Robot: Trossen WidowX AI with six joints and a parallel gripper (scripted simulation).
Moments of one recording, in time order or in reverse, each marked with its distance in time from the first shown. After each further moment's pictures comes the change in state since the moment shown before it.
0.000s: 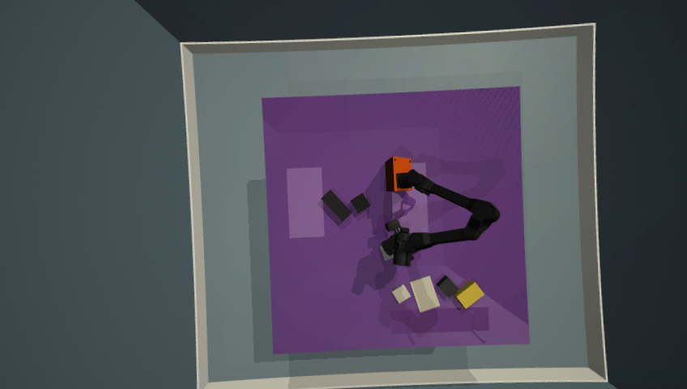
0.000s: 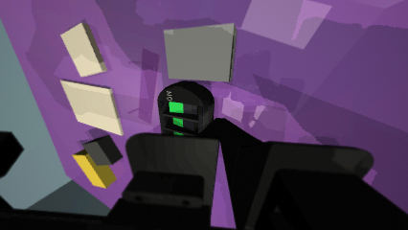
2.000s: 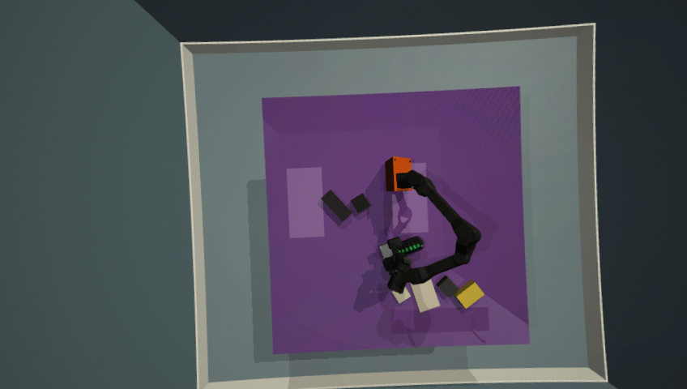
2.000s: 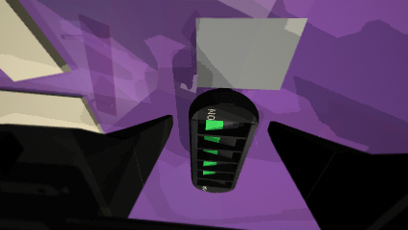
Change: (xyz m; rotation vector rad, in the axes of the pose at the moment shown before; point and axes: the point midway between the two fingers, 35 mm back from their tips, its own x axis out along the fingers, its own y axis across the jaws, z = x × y) arm 0.030 0.058 0.009 0.004 0.169 -0.284
